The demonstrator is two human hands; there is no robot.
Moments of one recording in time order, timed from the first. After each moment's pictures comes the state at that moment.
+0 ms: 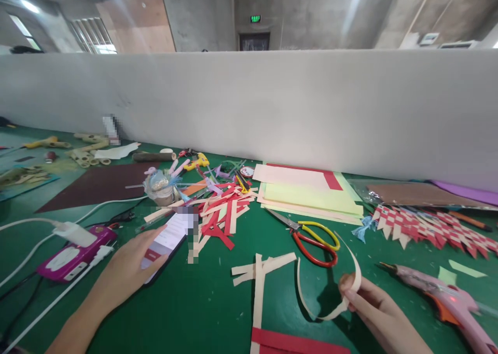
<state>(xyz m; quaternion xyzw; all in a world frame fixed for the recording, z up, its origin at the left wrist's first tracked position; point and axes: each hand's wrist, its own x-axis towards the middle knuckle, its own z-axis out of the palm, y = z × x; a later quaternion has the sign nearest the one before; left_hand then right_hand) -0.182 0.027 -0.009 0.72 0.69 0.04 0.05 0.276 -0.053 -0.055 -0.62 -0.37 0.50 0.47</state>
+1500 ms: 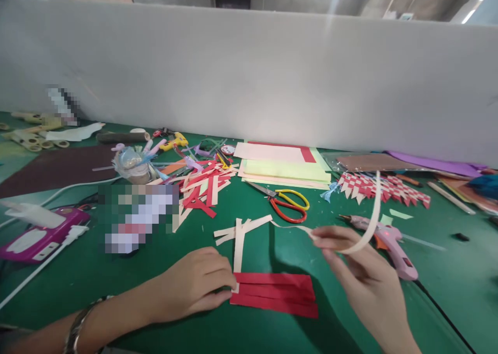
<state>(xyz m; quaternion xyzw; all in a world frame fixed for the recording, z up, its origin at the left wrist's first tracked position) -0.034 -0.024 0.010 0.97 0.15 0.10 0.18 0.242 -0.095 0.013 -0.62 -0.58 0.17 0.51</state>
